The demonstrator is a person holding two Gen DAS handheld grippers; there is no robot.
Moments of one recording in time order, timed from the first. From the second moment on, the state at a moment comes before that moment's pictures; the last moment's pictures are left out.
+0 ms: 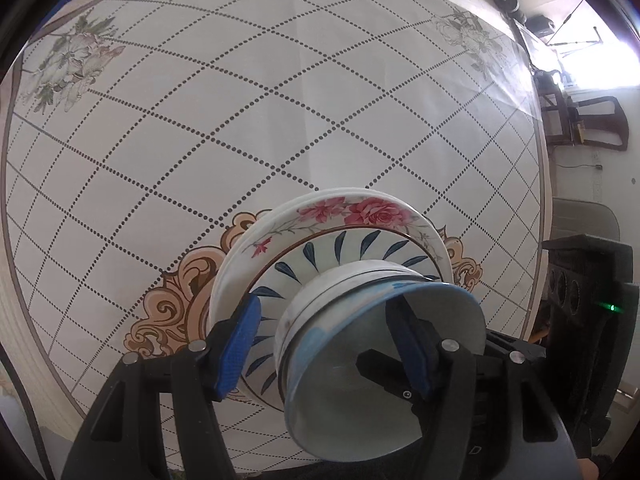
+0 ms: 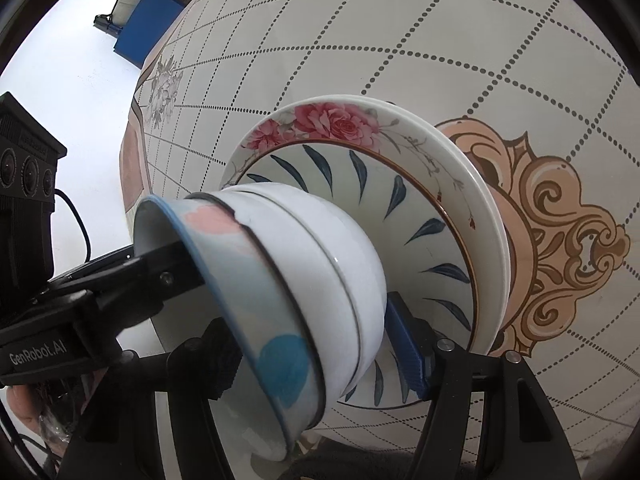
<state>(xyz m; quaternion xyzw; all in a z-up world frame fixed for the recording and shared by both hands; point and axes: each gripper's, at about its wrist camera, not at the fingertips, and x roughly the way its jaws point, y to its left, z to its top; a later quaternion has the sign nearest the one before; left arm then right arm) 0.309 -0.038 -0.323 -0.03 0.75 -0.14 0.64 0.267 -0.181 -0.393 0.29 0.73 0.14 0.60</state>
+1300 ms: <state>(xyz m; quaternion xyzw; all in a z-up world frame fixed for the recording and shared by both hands) 0.090 -0.030 -0.081 0.01 0.47 0.00 0.88 0.080 -0.198 -0.098 -0.01 0.52 -0.01 0.86</state>
